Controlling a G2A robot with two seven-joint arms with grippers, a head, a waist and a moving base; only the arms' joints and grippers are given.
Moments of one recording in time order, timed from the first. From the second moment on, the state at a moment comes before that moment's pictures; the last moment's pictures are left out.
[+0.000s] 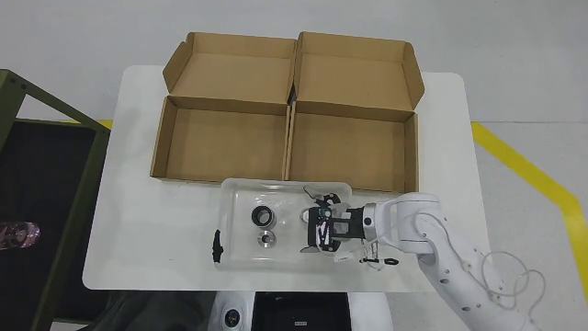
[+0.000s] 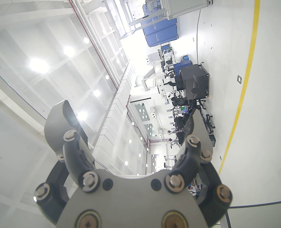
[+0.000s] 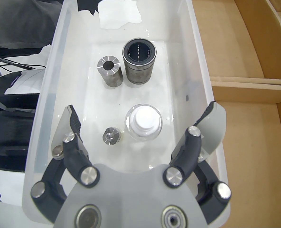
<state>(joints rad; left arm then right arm) -0.19 -0.18 -0.57 -1.44 2.04 -0.23 0.13 -1.24 -1.10 1.03 -1.85 -1.26 -0.93 0.47</state>
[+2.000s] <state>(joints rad) -0.19 -0.18 -0.57 -1.44 2.04 -0.23 0.13 -1.19 -1.07 1.16 -1.88 -1.18 -0.95 0.05</state>
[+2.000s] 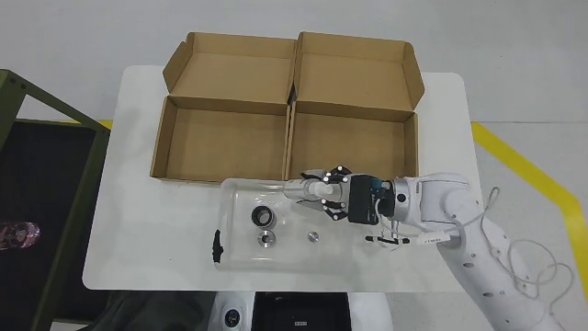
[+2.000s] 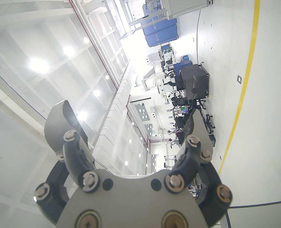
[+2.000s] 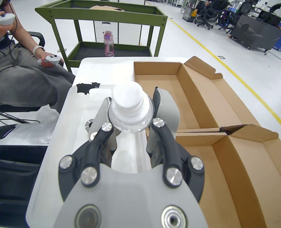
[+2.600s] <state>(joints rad) -0.19 -0.18 -0.57 -1.44 2.04 -0.23 0.13 -1.11 -1.08 1.16 -1.76 -1.10 -0.84 0.05</state>
